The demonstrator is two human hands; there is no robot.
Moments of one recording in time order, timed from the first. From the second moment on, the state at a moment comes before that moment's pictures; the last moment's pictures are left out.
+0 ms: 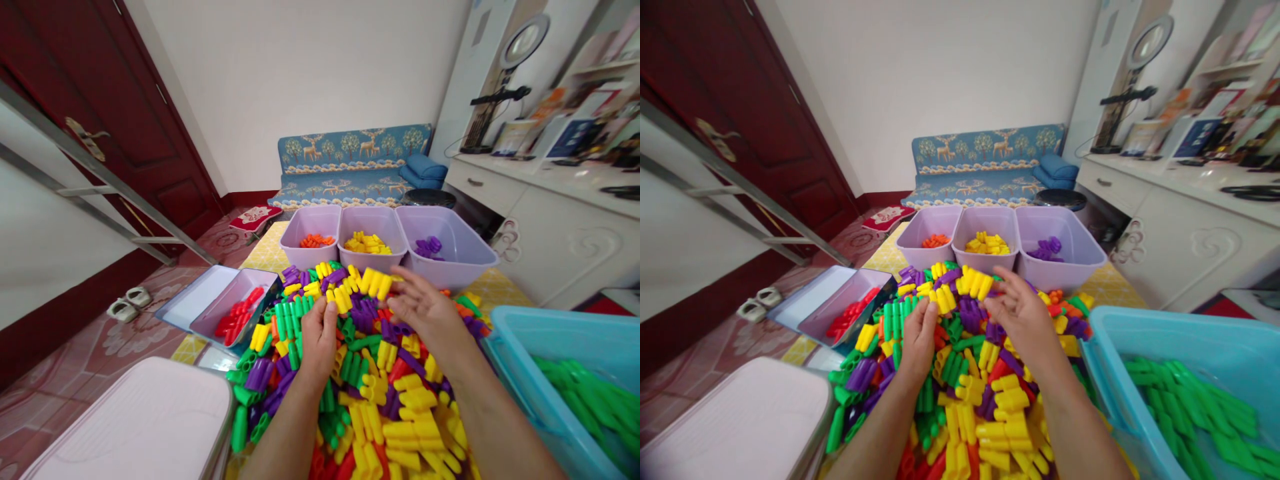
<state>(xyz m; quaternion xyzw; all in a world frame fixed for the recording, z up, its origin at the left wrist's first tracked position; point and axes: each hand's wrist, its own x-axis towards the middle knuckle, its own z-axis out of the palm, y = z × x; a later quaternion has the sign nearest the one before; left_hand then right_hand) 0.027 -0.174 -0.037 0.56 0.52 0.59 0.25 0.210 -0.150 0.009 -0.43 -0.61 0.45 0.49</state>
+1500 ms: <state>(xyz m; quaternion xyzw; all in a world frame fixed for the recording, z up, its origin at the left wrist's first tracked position) 0.032 -0.172 -0.041 0.76 0.49 0.42 0.13 0.224 -0.145 0.021 -0.39 -0.42 0.43 0.70</state>
